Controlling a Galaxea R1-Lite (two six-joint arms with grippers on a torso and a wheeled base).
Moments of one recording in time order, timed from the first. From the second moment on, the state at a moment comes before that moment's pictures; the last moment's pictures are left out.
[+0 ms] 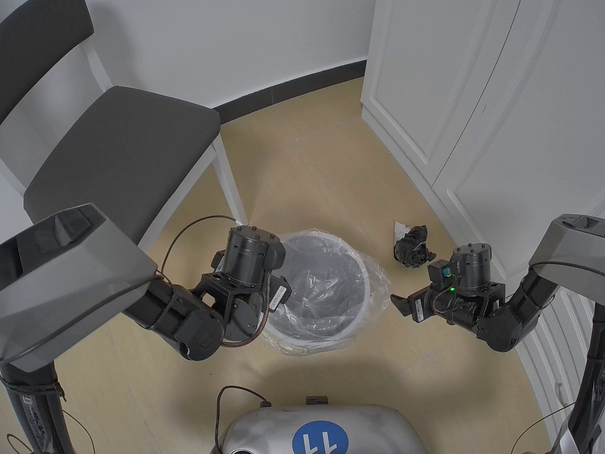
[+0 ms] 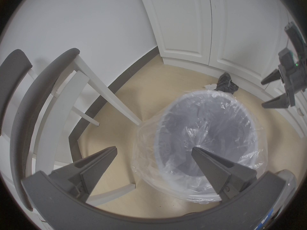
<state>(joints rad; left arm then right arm) -0.64 2.15 -1.02 -0.66 0.55 0.22 0.36 2.16 -0.73 -0.96 -0.11 -0.14</state>
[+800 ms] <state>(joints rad) -0.70 2.22 -0.91 -0.80 0.58 0.09 0.36 2.11 -0.63 -1.09 -0.11 -0.21</state>
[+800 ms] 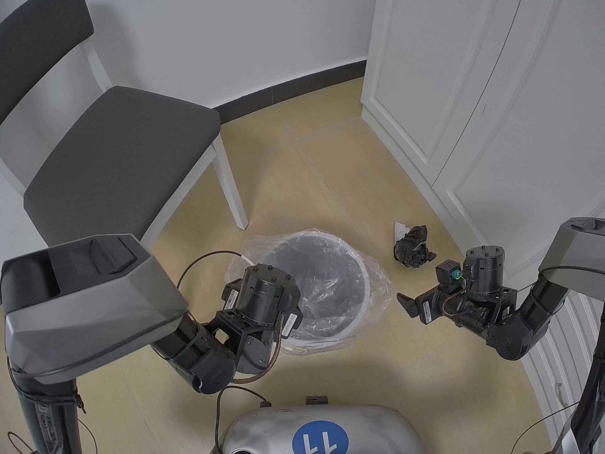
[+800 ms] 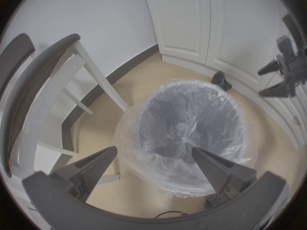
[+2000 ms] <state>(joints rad) -0.70 2.34 -0.68 -0.95 0.57 -0.08 0.37 2.11 -0.60 -1.14 -0.11 -0.21</state>
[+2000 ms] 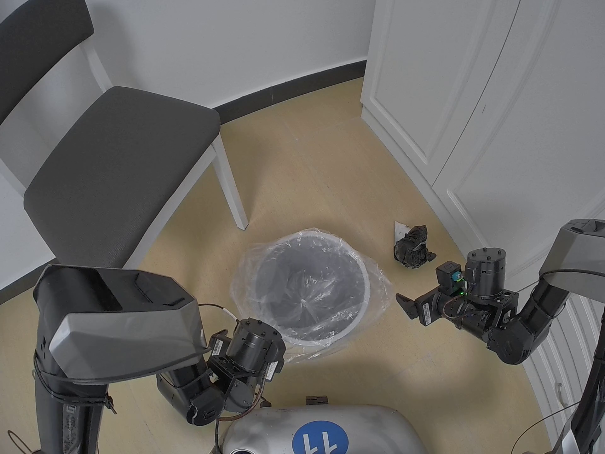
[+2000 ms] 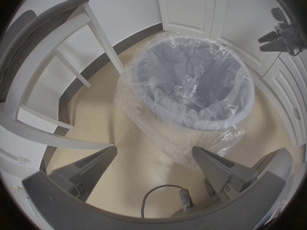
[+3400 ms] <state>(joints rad) -0.60 2.23 -0.42 -1.21 0.52 -0.21 0.37 2.15 -0.61 -1.15 -0.11 -0.21</state>
